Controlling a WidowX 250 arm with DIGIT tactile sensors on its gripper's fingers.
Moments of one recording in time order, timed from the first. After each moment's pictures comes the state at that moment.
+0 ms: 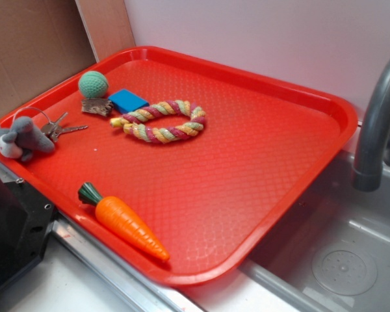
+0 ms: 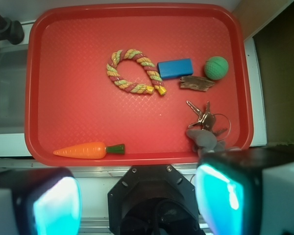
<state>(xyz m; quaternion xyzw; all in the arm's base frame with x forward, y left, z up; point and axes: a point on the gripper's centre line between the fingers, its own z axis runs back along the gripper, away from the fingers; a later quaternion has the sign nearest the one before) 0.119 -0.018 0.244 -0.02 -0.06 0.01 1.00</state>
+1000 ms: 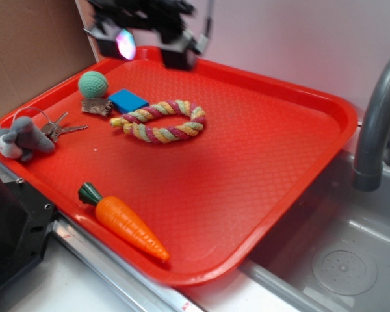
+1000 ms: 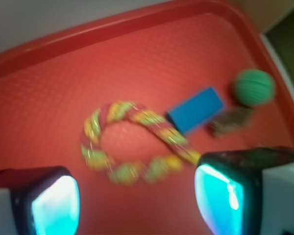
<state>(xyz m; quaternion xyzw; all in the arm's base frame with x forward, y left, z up) 0.253 -0.024 0.098 0.06 -0.07 0.21 0.97</state>
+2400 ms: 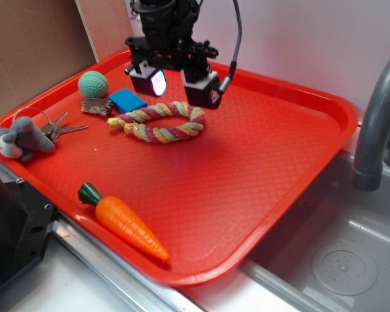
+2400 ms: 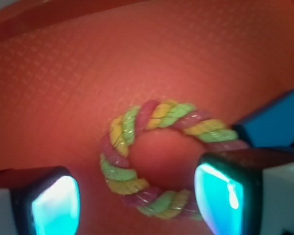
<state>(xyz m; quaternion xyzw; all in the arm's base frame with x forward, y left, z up) 0.258 -0.040 0.061 -0.02 -0.05 0.13 0.99</state>
